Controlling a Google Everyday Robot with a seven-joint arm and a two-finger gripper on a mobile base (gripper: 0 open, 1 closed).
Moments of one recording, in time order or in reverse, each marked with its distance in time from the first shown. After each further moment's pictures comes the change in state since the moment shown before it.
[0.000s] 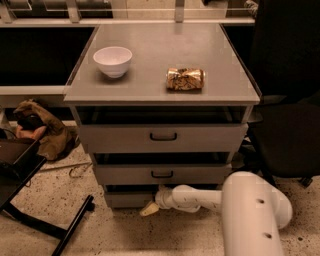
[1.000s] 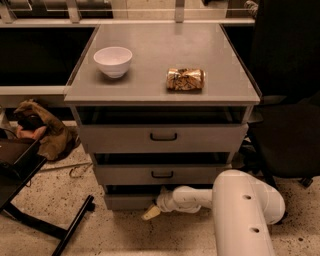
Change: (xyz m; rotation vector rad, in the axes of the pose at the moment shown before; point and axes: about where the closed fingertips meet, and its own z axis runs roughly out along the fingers) arm 0.031 0.008 0.014 -0.056 0.086 0.078
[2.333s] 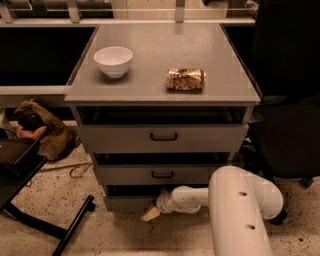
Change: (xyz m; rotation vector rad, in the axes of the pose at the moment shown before) arm 0.002 0.008 -0.002 -0.006 0.032 0.023
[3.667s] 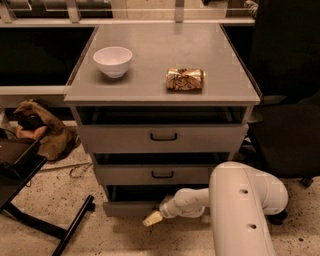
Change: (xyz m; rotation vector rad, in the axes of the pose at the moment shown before) arm 0.026 0.019 -0.021 -0.017 0.064 0.129
